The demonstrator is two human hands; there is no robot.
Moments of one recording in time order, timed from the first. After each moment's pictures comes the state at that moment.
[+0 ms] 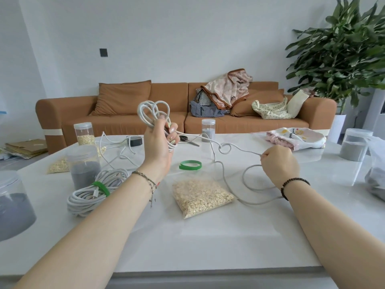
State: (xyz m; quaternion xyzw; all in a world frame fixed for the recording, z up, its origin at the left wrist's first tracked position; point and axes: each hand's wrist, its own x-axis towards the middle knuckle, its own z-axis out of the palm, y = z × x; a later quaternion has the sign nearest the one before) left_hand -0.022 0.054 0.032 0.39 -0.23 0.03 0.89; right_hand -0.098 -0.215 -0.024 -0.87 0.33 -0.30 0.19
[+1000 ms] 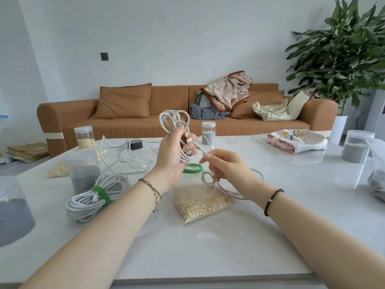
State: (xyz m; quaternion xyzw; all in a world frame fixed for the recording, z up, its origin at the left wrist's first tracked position) left_hand -0.040 0.037 0.025 0.42 -0.27 -0.11 0.86; right_hand -0.102 -0.108 -0.012 -0.76 -0.09 -0.18 0.62
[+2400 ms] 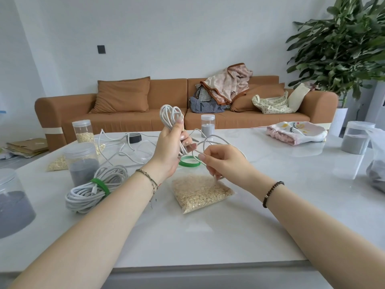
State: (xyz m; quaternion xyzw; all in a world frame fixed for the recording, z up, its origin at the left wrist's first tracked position) left_hand -0.036 0.040 0.020 0.49 -0.26 -0.06 0.83; right_hand -0.106 -0.107 -0.013 -0.86 -0.09 -0.20 0.47
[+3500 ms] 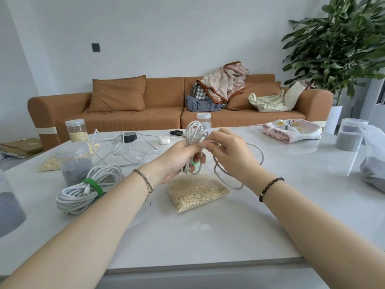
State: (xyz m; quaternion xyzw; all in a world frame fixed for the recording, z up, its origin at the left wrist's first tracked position) left_hand -0.043 0.035 0.006 0.71 -0.31 -0.15 0.61; right_hand -0.096 -0.129 -0.012 -0.87 -0.13 -0.40 0.28
